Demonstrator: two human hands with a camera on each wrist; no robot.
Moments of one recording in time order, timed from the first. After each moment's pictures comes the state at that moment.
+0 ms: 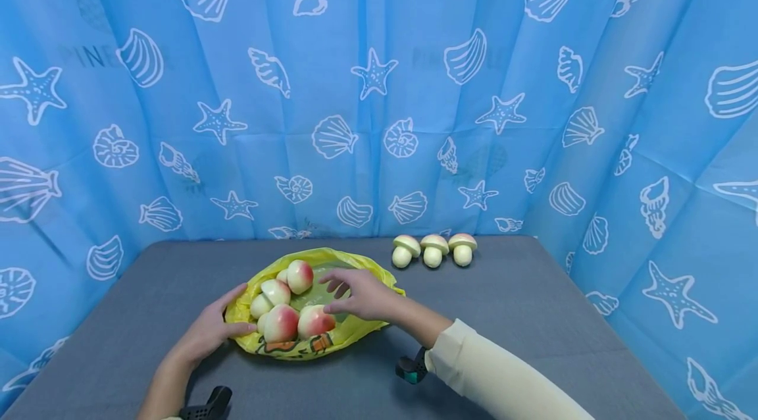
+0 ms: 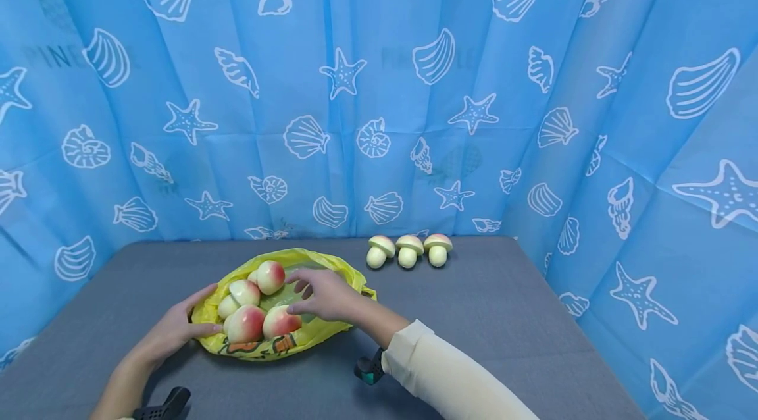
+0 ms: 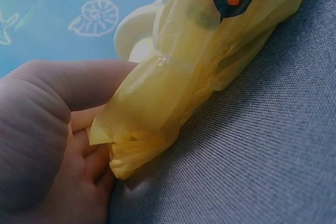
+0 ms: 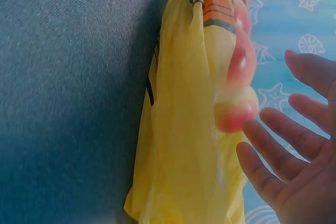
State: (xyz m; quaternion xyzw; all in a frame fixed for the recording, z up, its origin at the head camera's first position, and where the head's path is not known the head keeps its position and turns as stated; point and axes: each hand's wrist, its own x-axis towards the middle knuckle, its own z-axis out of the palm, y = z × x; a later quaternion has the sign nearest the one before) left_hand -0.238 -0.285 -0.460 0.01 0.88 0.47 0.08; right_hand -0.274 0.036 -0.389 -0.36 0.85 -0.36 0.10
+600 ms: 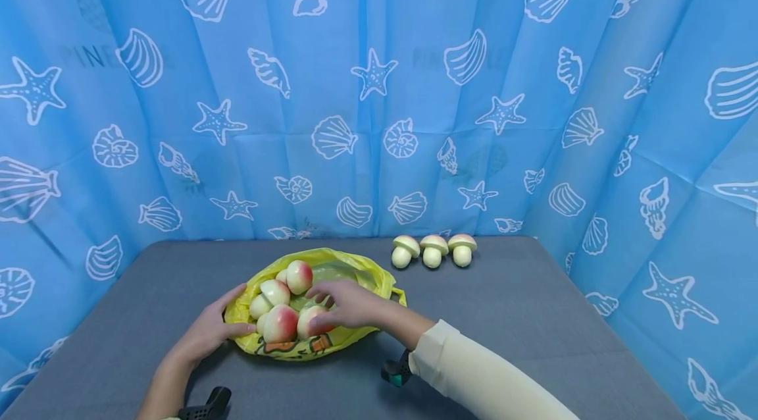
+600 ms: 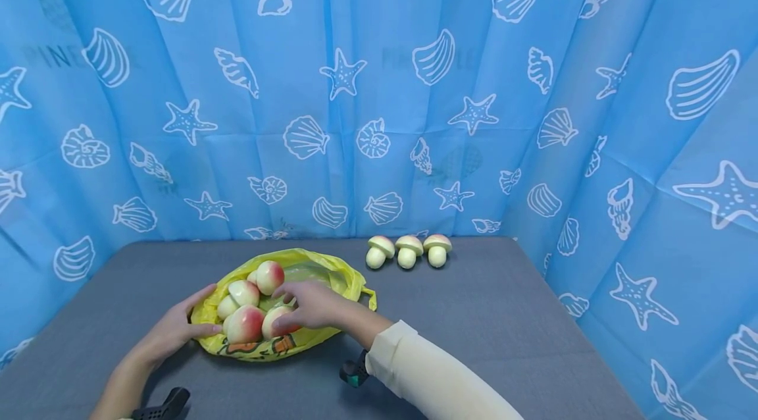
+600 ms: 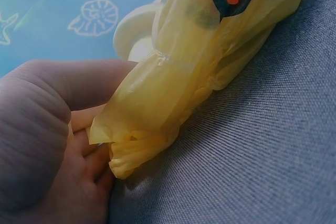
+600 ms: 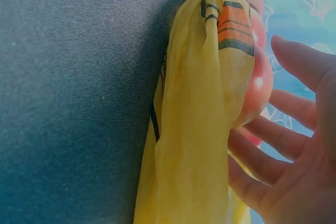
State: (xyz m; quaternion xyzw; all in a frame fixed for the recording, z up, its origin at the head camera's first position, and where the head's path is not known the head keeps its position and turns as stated) left_hand -0.239 -0.285 -0.459 0.02 0.88 0.47 0.08; right_hand -0.276 0.015 -0.400 -0.39 0.86 -0.30 0.14
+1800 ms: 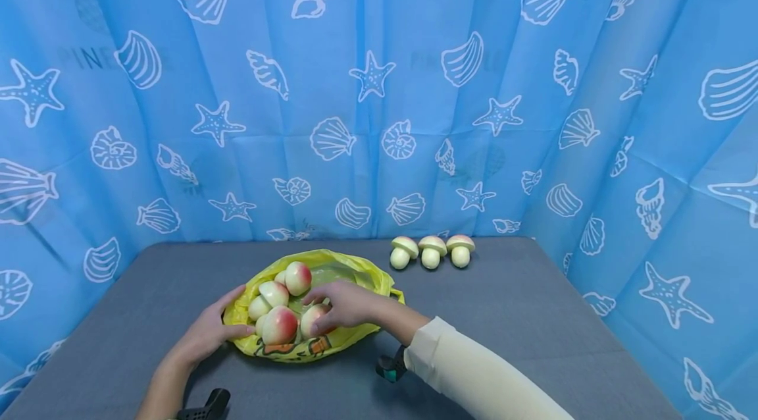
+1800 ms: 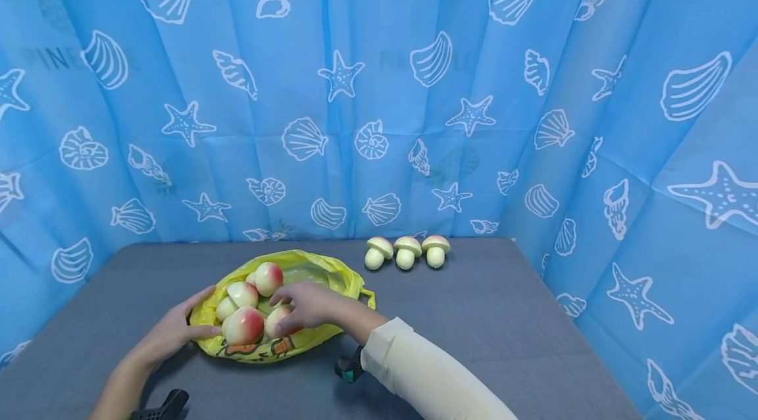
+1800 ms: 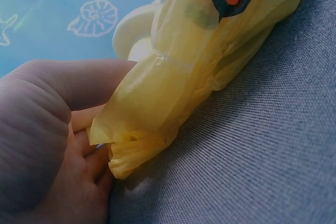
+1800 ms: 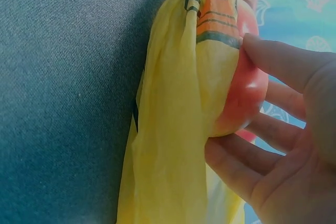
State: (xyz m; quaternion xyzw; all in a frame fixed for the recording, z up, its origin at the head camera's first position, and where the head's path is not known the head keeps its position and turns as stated) left_hand -0.238 -0.284 -0.459 0.02 0.88 0.46 0.08; right_hand -0.279 0.013 -0.395 -0.41 0.87 -0.24 0.15
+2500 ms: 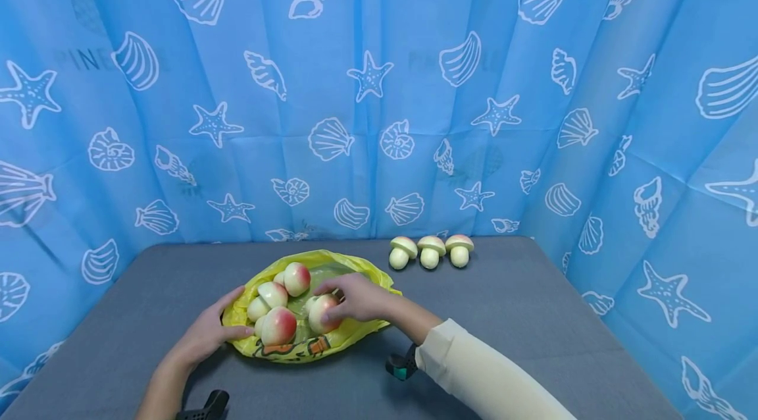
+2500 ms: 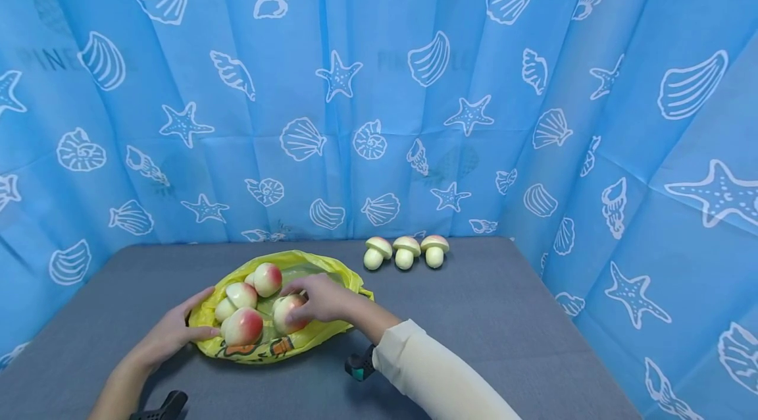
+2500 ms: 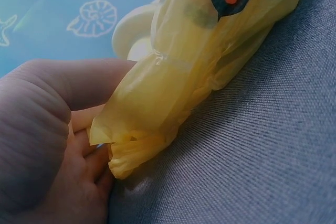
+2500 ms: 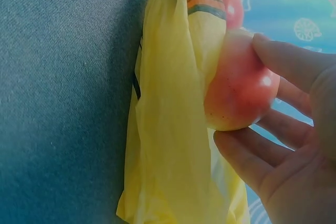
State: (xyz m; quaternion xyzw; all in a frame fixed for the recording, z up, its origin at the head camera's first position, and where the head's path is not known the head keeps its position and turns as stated) left_hand -0.238 -0.286 -0.463 0.04 0.88 0.47 0.07; right_hand -0.284 0.034 -0.395 -0.39 0.86 -0.30 0.13
